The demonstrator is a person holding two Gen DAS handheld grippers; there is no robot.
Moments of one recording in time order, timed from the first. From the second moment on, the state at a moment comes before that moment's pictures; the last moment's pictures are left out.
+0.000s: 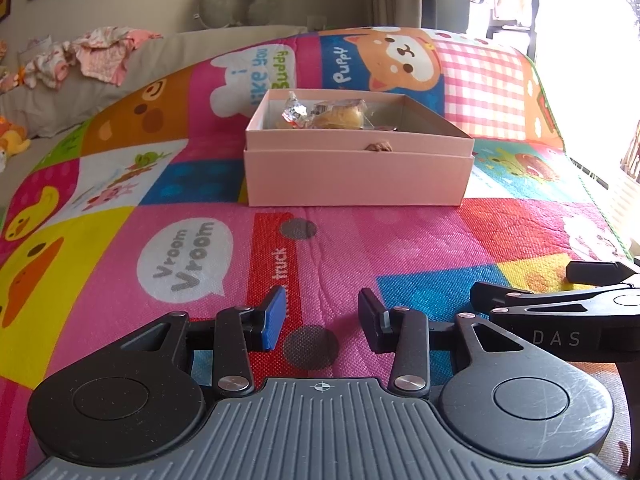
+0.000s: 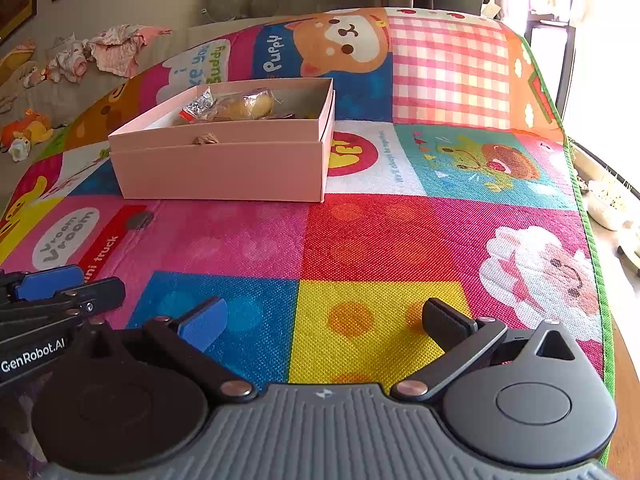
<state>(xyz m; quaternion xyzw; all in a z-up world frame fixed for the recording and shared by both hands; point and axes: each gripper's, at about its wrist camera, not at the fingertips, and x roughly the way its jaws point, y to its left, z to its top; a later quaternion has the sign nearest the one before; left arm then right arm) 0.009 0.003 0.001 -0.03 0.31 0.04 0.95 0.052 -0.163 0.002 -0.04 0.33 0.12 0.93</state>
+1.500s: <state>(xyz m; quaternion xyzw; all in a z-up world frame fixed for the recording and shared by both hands) 0.010 0.002 0.002 -0.03 0.31 0.04 0.95 0.052 -0.162 0.002 -0.04 0.33 0.12 0.93</state>
